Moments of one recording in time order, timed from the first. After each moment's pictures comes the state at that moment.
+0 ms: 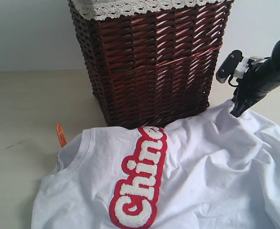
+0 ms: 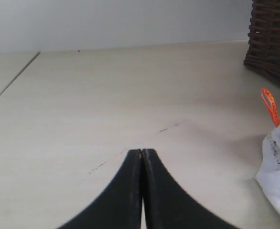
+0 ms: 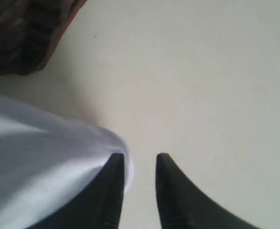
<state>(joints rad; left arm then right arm) 0.06 0.01 0.00 -0.01 0.37 0.07 0.02 2.09 -1.31 0.13 0.33 -0.99</state>
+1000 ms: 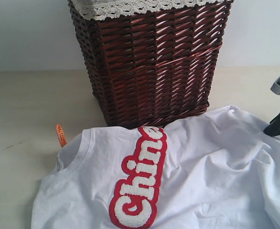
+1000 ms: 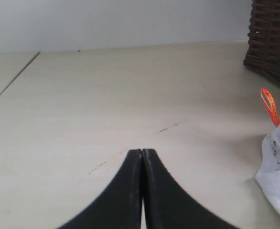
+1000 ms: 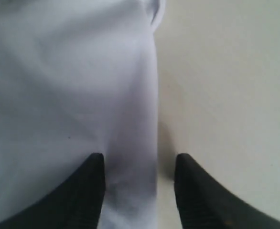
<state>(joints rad) 0.06 0.01 0.00 -0.01 0.37 0.07 -0.35 2.16 -1.32 0.67 0.82 -1.56</state>
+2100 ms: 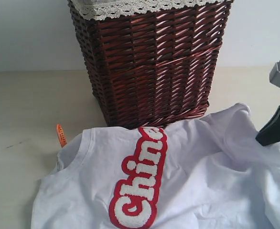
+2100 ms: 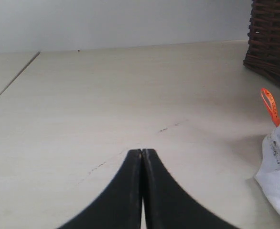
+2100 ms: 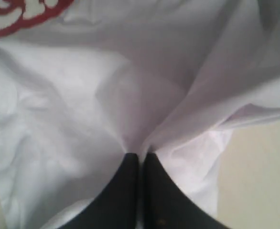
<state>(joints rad) 0.06 0.01 0.00 -0.01 0.37 0.07 -0.23 1.75 -1.04 0.65 1.15 -1.54</state>
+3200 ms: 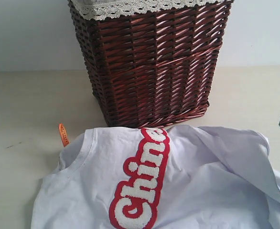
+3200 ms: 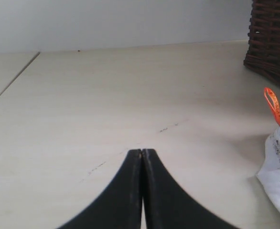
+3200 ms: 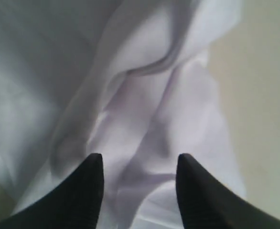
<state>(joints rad) 0.06 0.01 0.00 -0.01 0.37 0.07 -0.23 1.59 -0.76 0.41 0.94 -1.27</state>
